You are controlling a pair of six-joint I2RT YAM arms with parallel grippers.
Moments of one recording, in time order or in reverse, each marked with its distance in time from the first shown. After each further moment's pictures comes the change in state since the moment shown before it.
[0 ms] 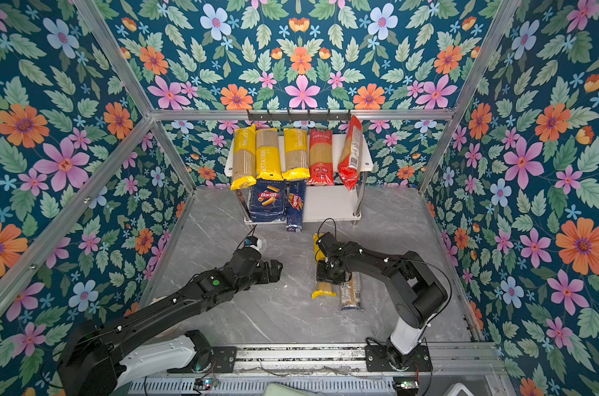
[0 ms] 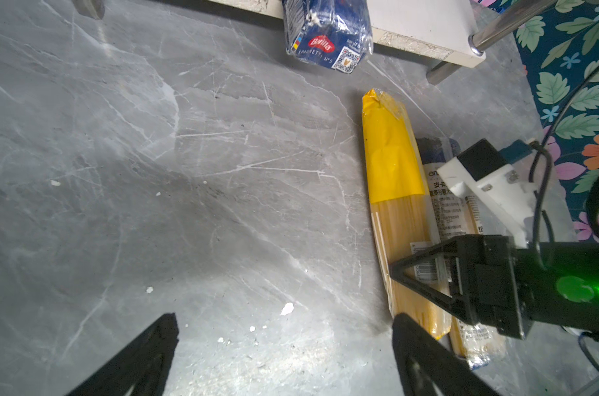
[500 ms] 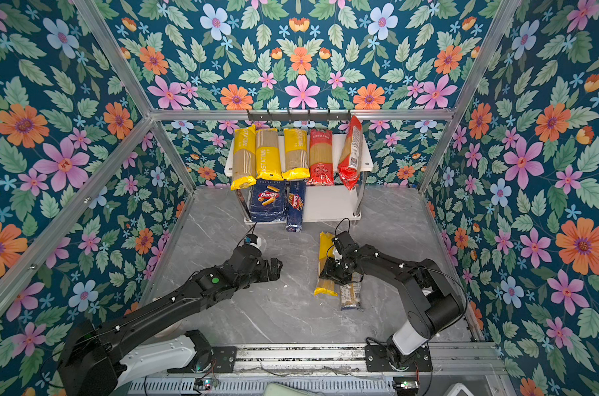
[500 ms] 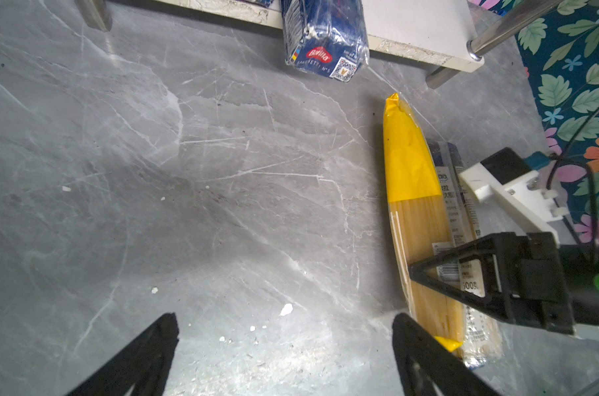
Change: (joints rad) left arm 0.000 0.013 0.045 -0.038 -0.011 0.003; right arm -0.122 -0.121 -0.114 0.102 -0.210 0.036
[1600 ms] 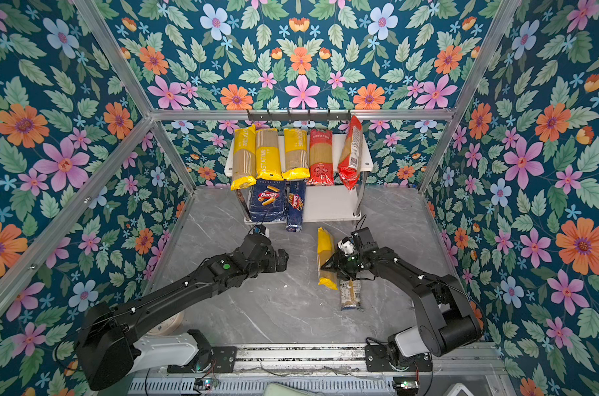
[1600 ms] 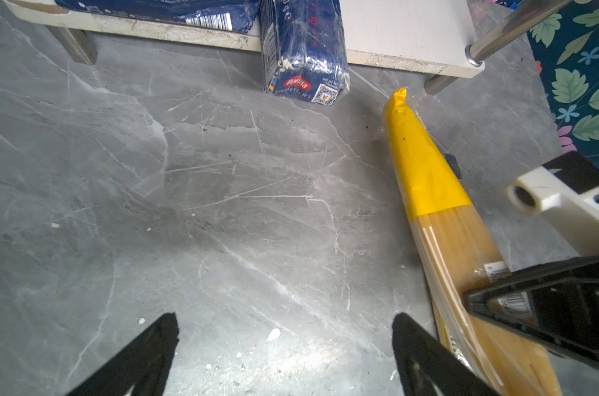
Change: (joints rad) left arm 0.000 0.138 0.150 -0.043 -0.006 0.030; right arm -0.153 -0.145 -0.086 0.117 -0.325 0.019
